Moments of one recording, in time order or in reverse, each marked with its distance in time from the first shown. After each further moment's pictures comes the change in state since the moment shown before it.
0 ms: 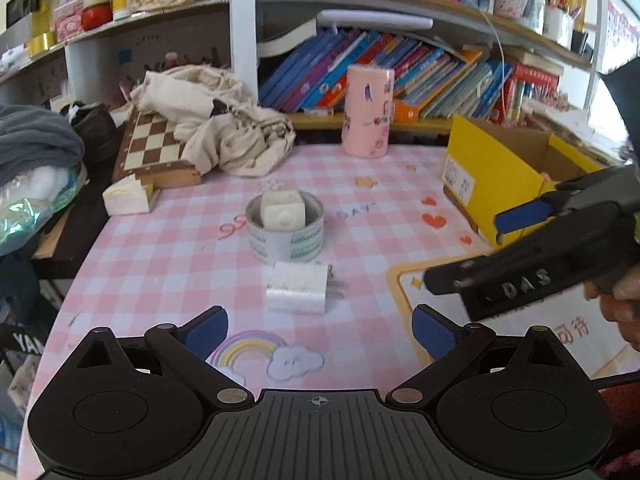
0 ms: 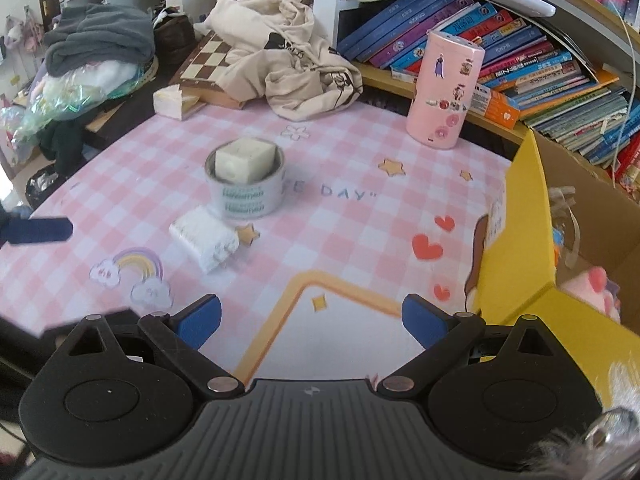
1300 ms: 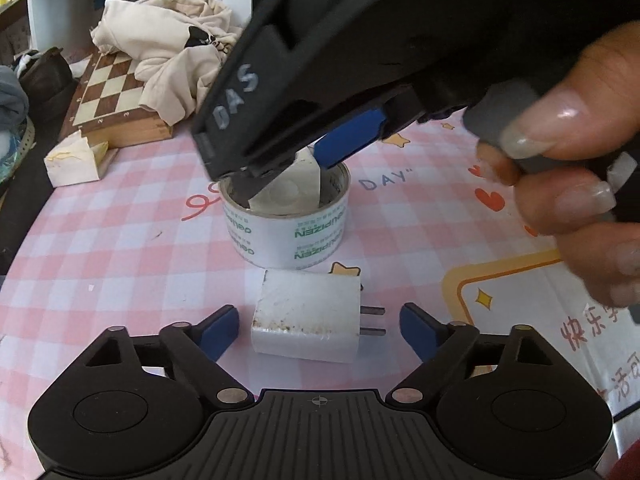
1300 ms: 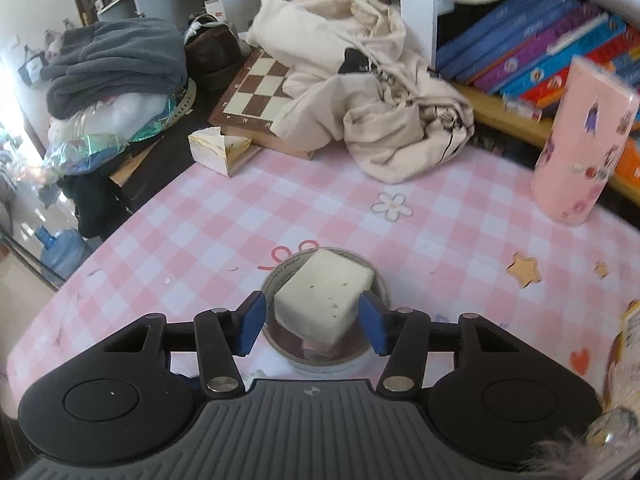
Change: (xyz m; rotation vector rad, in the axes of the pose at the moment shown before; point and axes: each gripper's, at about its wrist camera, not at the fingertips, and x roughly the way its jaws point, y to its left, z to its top) left arm 0.116 0.013 0.015 -0.020 0.157 -0.021; right arm 0.118 0.033 0.108 0.013 0.028 0.222
